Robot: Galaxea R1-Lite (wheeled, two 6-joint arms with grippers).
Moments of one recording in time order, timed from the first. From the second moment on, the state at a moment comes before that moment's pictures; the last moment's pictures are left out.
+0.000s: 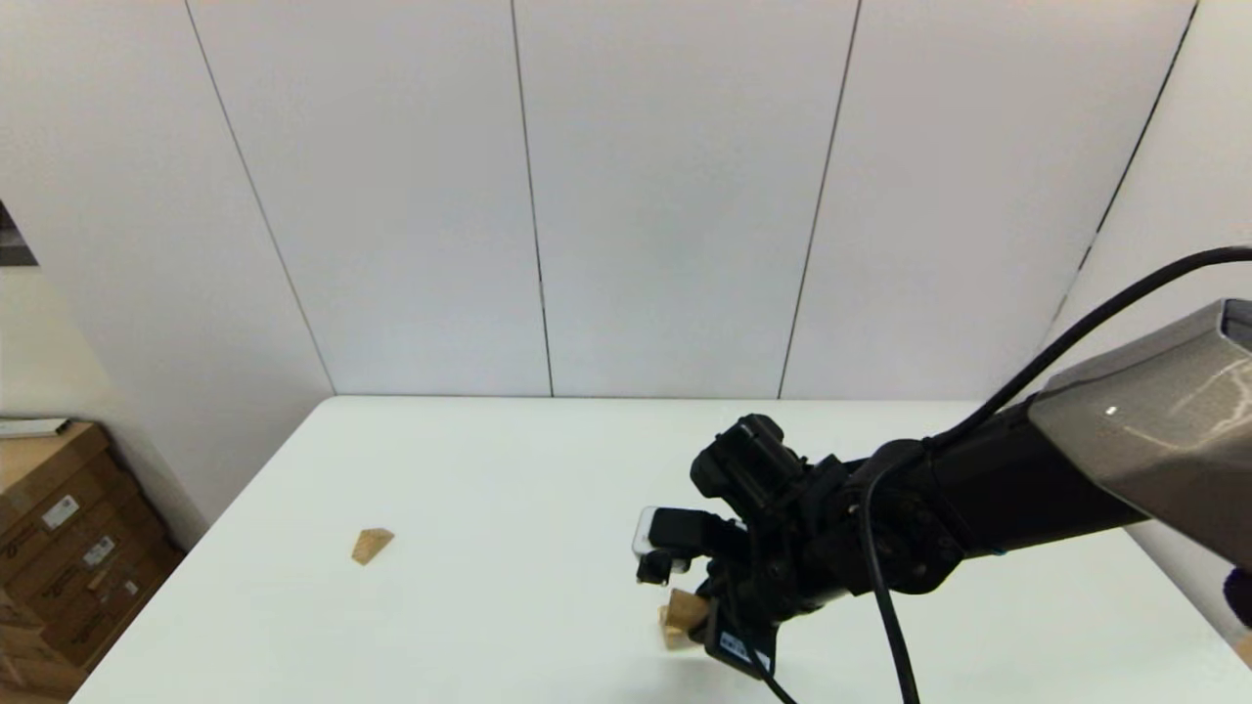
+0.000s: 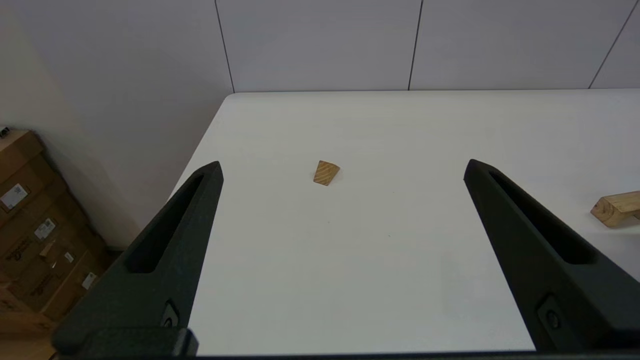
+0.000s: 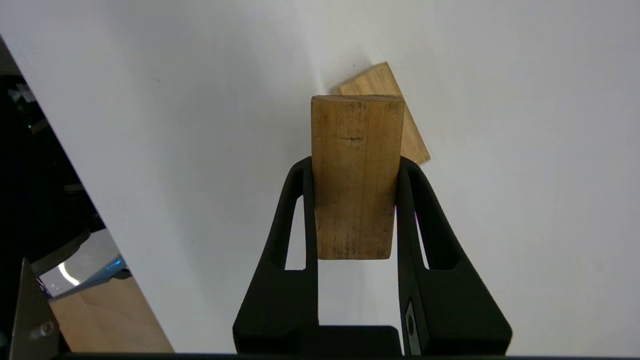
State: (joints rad) left arm 0.00 0.00 0.00 0.00 0.00 -0.01; right arm 0.71 2.08 -1.09 0.11 0.11 -0.56
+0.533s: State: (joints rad) left arm 0.00 0.00 0.00 0.00 0.00 -0.01; right arm 0.71 2.21 -1.19 0.13 0.11 -0.55
